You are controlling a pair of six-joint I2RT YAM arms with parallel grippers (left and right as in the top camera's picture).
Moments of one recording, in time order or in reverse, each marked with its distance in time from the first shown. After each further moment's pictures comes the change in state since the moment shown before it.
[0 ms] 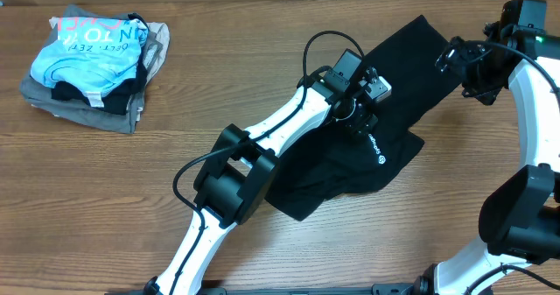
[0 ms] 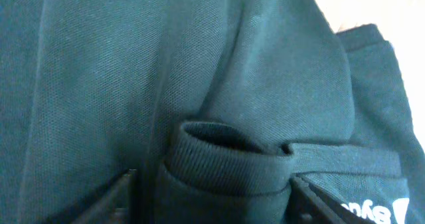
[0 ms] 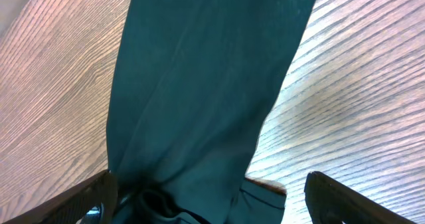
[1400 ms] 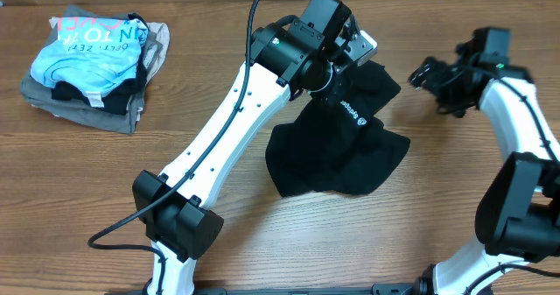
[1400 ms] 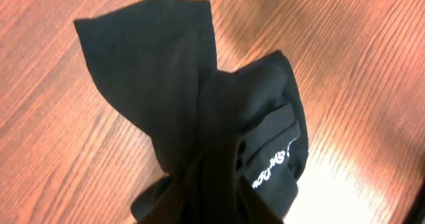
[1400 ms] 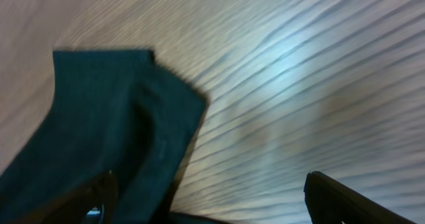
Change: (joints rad) left arm 0.060 -0.360 0.250 -0.613 -0.100 0.000; right arm 0.062 0.000 -0.331 0.373 -0.080 0.001
